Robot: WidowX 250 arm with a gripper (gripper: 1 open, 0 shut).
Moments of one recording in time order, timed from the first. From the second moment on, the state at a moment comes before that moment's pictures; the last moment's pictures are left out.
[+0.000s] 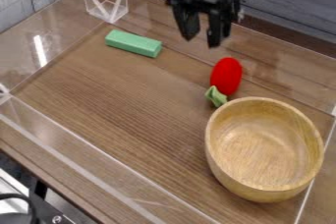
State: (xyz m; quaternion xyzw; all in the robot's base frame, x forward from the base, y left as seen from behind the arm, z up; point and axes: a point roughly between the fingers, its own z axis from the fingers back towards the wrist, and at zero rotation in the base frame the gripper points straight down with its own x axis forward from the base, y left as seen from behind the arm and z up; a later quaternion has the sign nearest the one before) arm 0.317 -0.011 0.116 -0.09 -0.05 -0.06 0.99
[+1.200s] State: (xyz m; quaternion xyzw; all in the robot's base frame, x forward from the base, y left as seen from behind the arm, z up) arm 0.326 -0.034 0.053 -0.07 -0.02 -0.07 1.00
